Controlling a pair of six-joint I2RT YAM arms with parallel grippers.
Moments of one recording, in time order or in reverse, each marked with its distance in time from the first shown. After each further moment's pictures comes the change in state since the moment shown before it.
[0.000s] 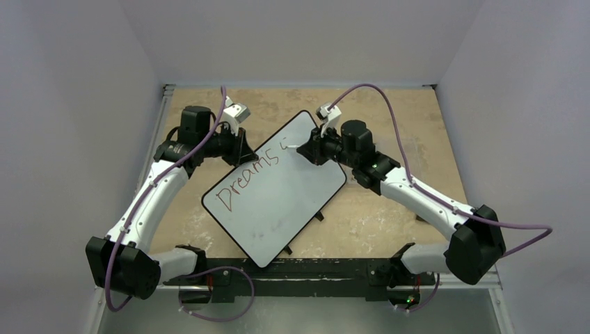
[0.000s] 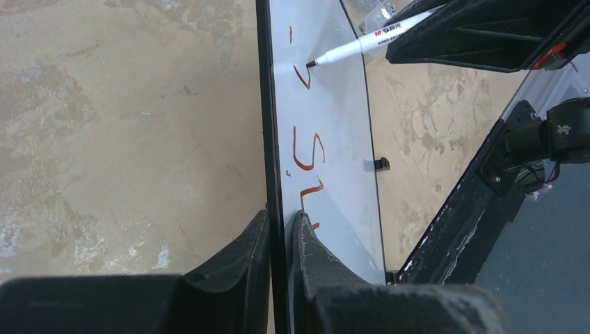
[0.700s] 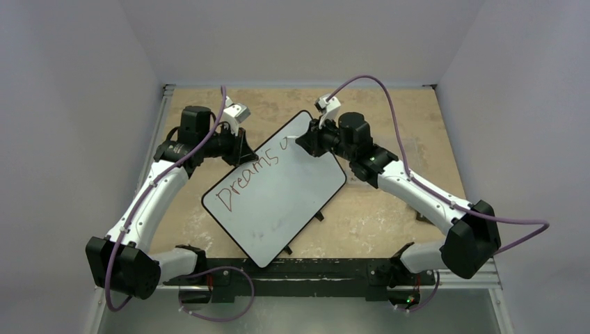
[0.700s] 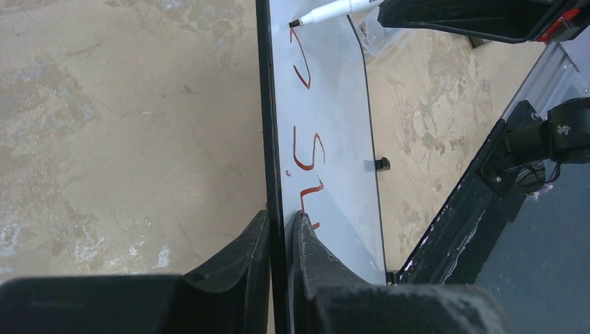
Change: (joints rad) left arm 0.000 0.000 0.000 -0.001 -0.001 0.000; right arm -0.003 0.053 0.104 -0.035 0.062 -0.005
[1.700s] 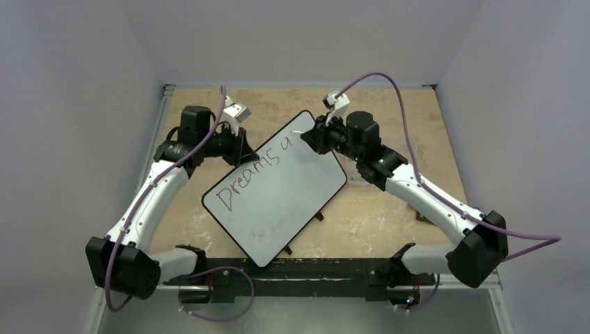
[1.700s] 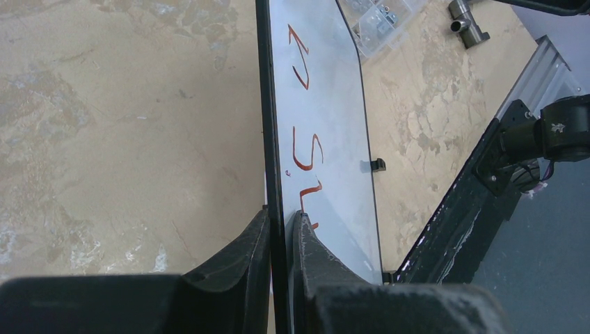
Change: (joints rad) left arm 0.000 0.000 0.000 0.008 0.015 0.000; right arm -0.002 -0.078 0.004 -0.038 0.045 0.008
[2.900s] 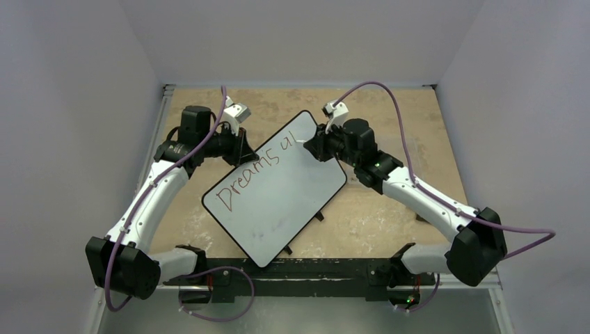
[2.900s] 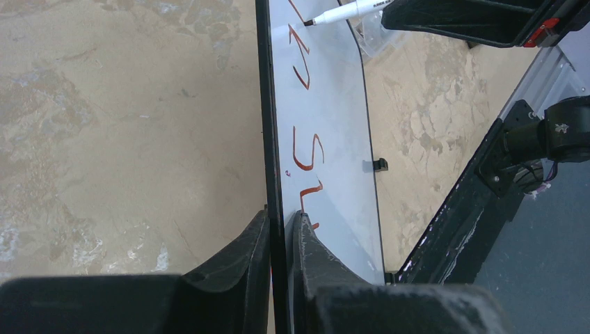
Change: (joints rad) left arm -0.003 0.000 0.000 -0.001 -0.009 0.000; right arm -0.003 0.014 -0.081 0.014 0.034 0.016
